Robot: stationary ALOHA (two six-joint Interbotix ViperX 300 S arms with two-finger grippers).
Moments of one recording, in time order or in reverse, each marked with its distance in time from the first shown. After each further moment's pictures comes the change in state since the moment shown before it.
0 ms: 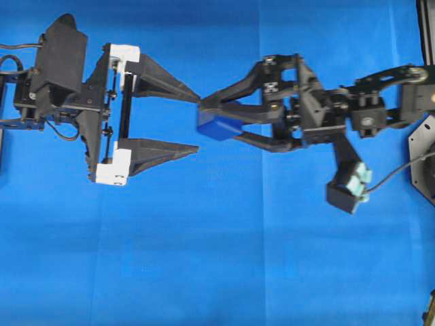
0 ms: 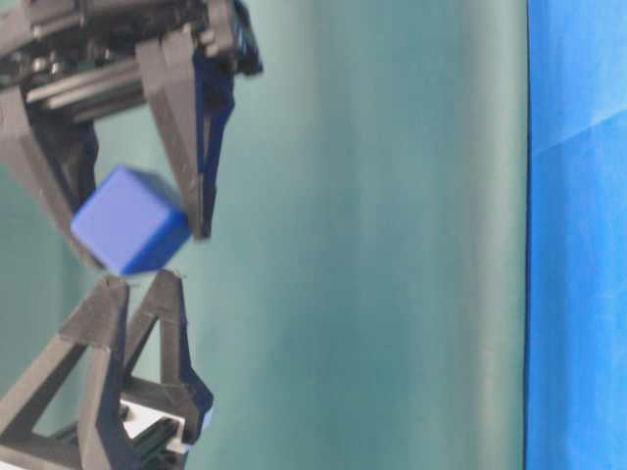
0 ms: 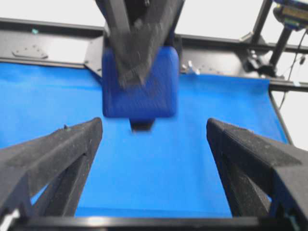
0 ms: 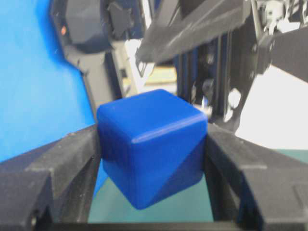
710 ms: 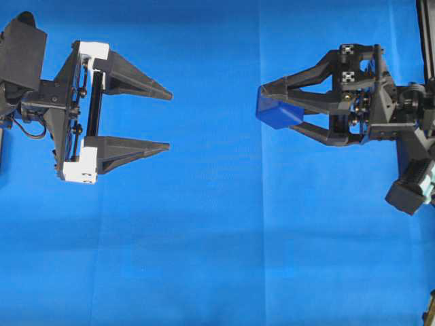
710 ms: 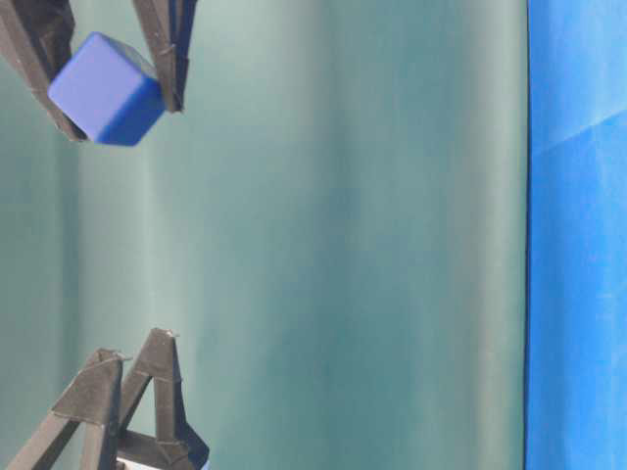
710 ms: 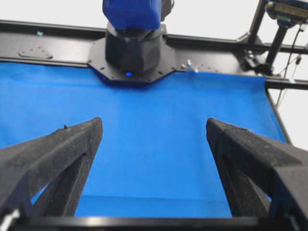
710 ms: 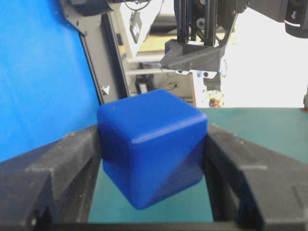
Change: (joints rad) left arm 0.000 -0.107 0.086 0.000 0.000 0.009; right arm 0.044 -0.225 0.120 0.003 0.150 0.017
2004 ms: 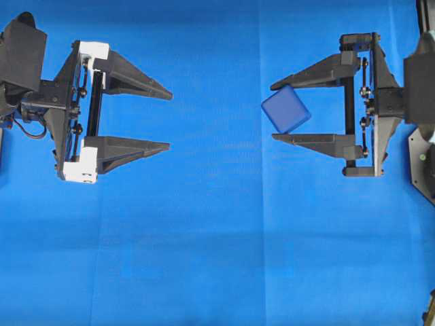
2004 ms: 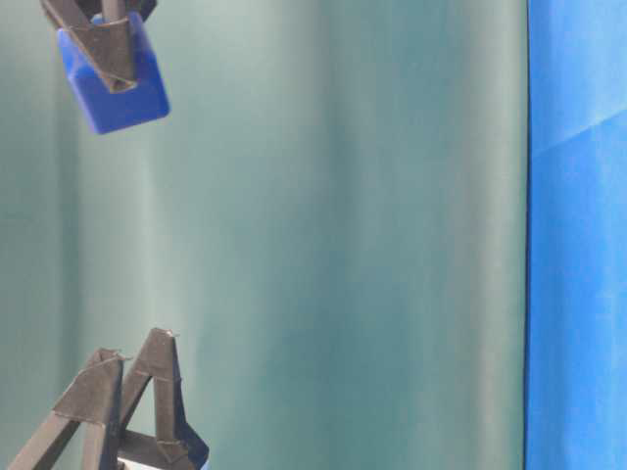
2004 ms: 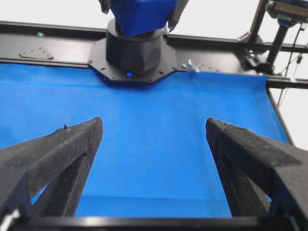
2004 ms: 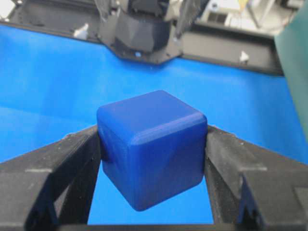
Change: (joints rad) left arm 0.000 0.000 0.000 0.000 0.000 0.006; right arm 0.035 -0.020 0.000 0.153 0.091 1.063
